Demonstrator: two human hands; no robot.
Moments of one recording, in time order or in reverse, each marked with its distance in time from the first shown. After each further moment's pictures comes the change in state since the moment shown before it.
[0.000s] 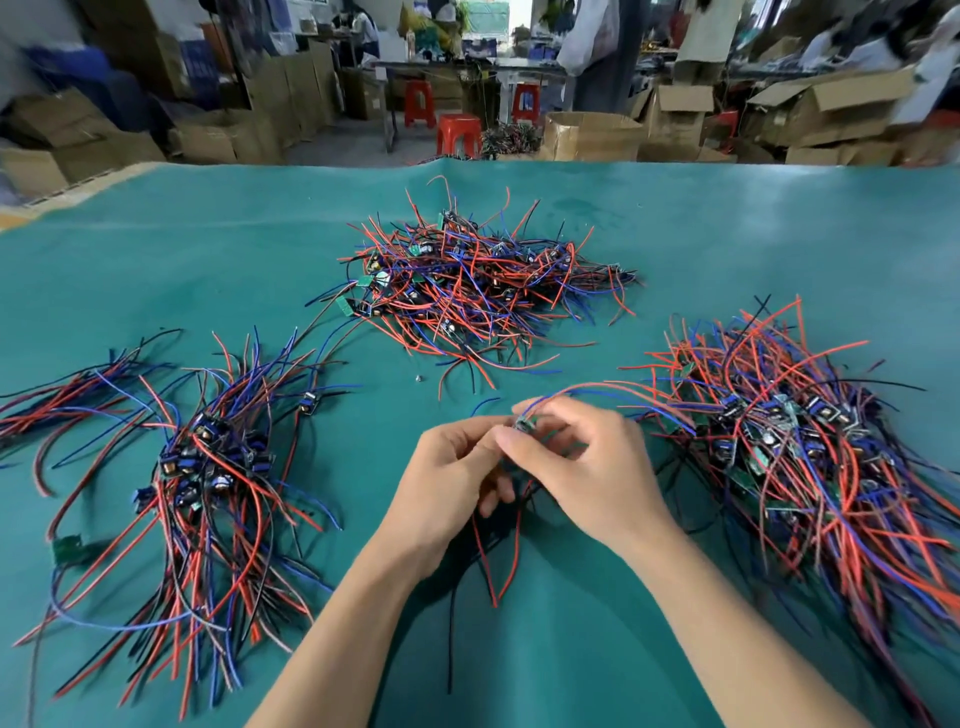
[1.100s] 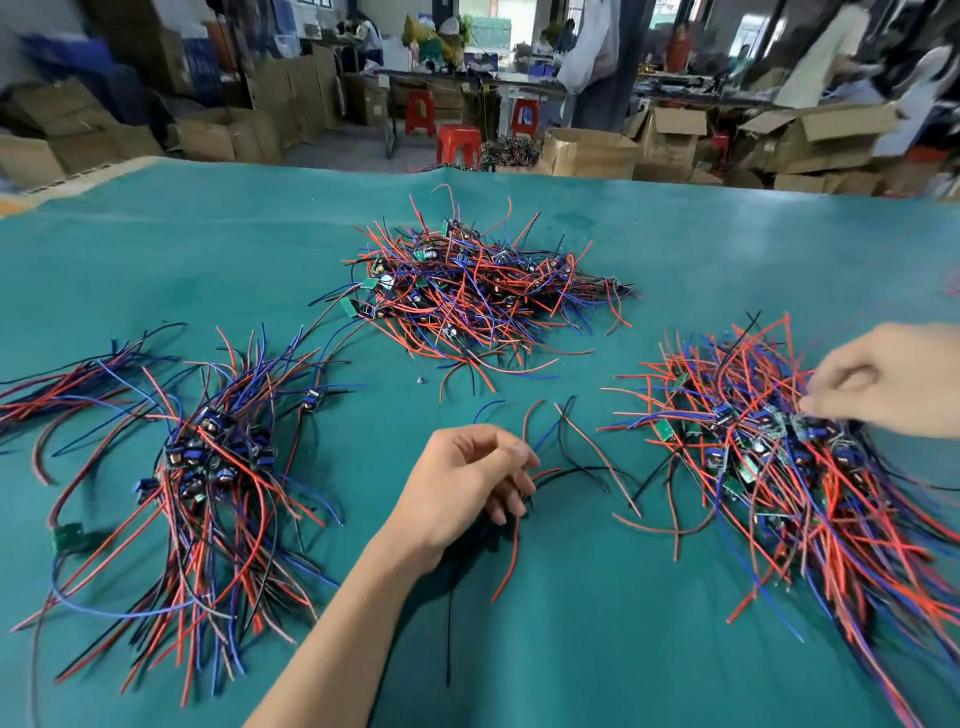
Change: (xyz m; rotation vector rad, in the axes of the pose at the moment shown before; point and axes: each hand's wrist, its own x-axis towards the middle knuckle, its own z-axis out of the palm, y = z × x) left_hand -0.003 0.006 0.002 0.003 -0.074 -0.055; right_hand 0.047 -0.020 -0.228 -1.075 -0.209 0.420
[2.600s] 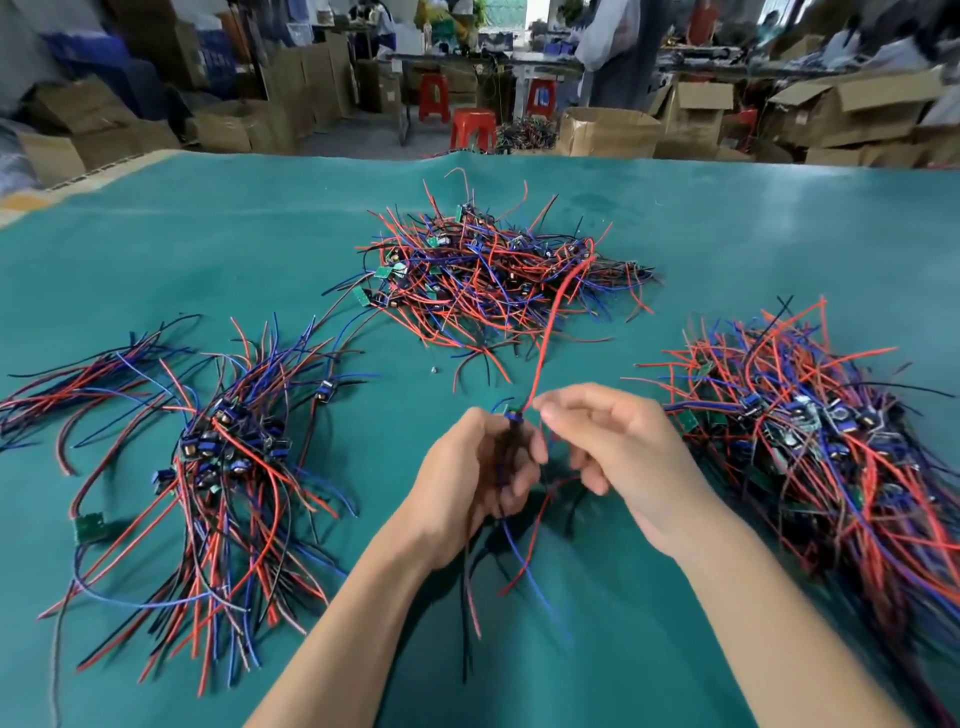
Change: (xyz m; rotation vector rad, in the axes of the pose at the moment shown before) left_hand 0.002 0.001 -0.002 -0.296 -0.141 -0.165; right_hand -0.047 -0.177 0.118 1.451 -0.201 -0.248
